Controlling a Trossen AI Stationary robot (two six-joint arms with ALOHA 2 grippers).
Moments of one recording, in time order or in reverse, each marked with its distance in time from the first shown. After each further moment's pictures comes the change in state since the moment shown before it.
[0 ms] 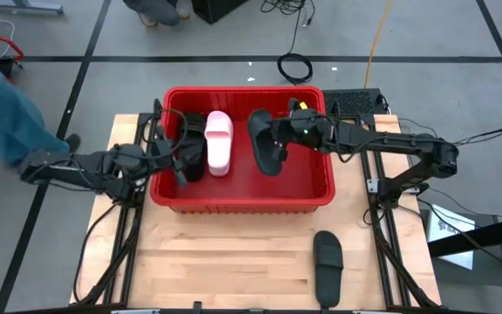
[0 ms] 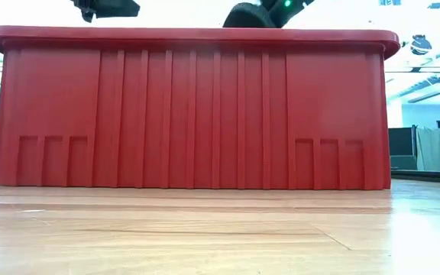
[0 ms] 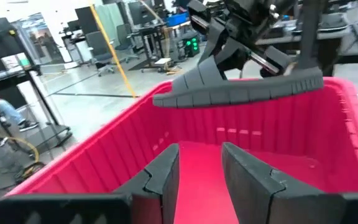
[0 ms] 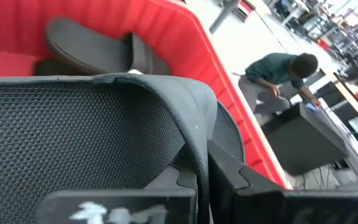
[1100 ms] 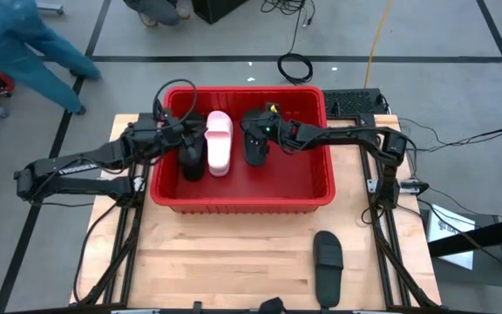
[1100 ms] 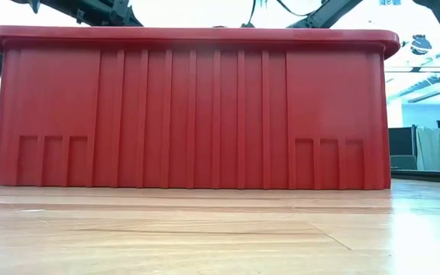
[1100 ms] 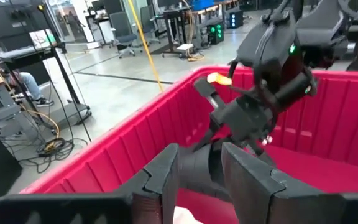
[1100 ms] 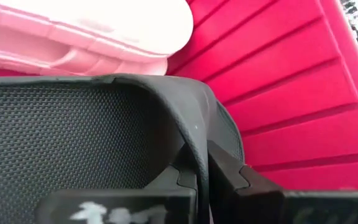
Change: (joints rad) left arm 0.398 0.111 0.000 0.090 0.292 0.003; right arm -0.160 0.444 -0.001 0.304 0.058 -0.202
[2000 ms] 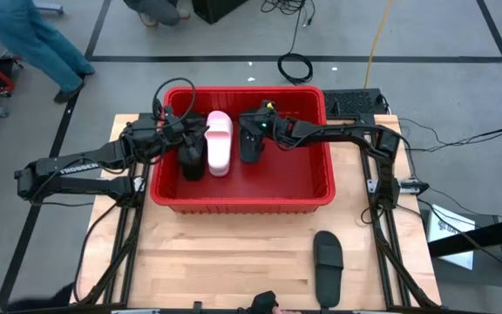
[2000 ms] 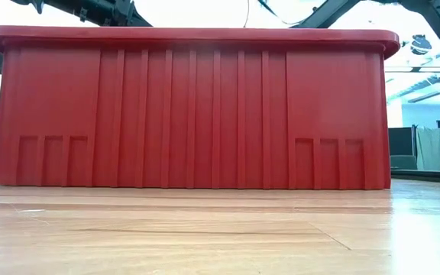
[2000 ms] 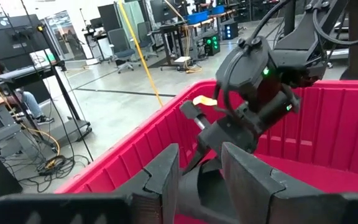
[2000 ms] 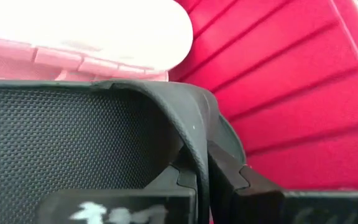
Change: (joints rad) left arm 0.005 0.014 0.000 0.072 0.024 0.059; right arm -0.032 0.066 0.066 0.025 -0.051 0.033
